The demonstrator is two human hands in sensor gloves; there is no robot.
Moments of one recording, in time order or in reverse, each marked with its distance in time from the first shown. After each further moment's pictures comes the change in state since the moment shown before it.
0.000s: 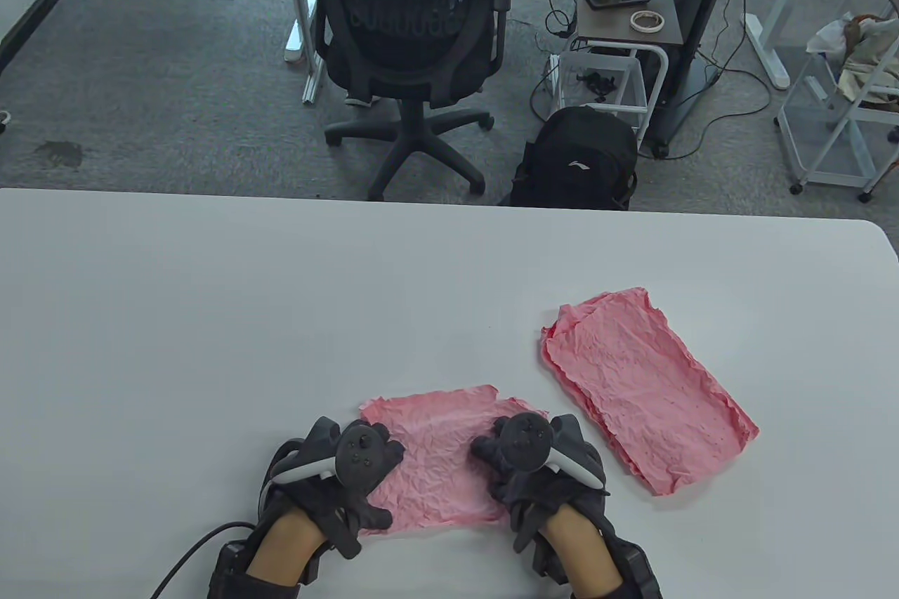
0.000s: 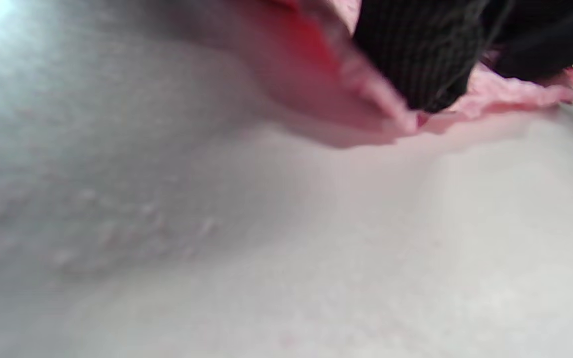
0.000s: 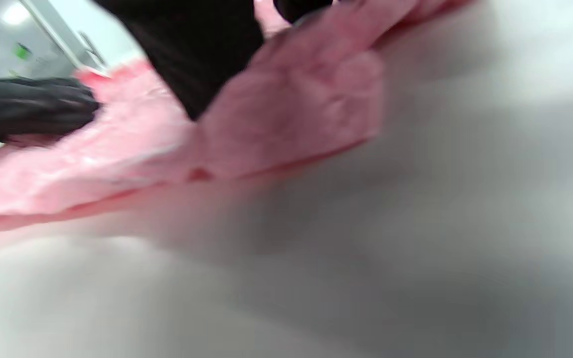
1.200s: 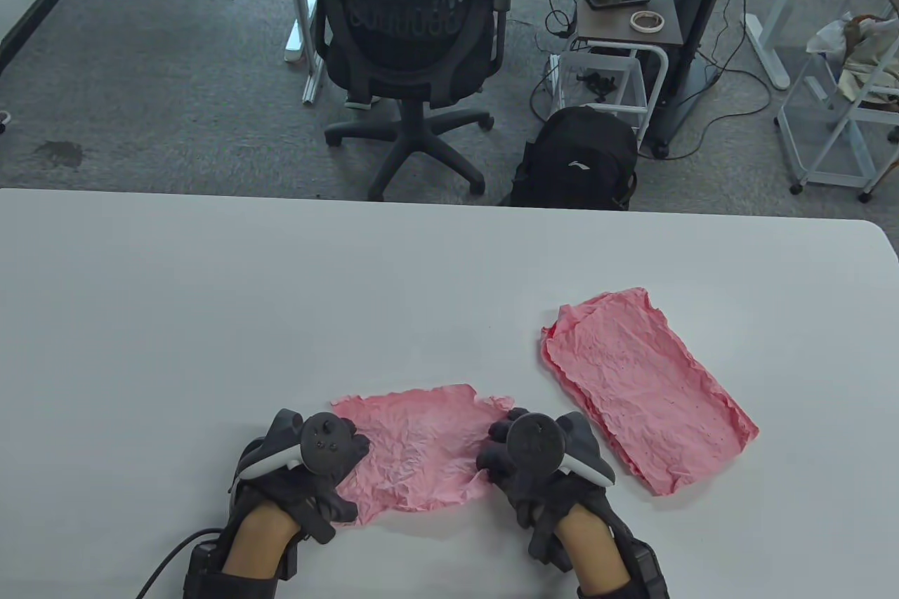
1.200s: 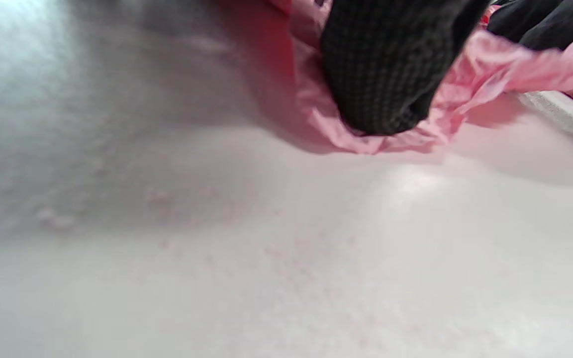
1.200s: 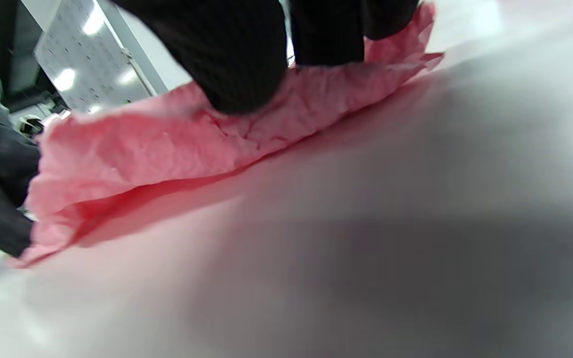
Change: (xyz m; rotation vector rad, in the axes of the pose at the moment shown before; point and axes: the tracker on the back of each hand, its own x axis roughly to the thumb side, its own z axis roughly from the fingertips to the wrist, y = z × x) left_hand -0.031 0.006 0.012 0.005 0.055 0.063; right_hand 0.007 -0.008 0.004 -0.144 -0.299 -0.081
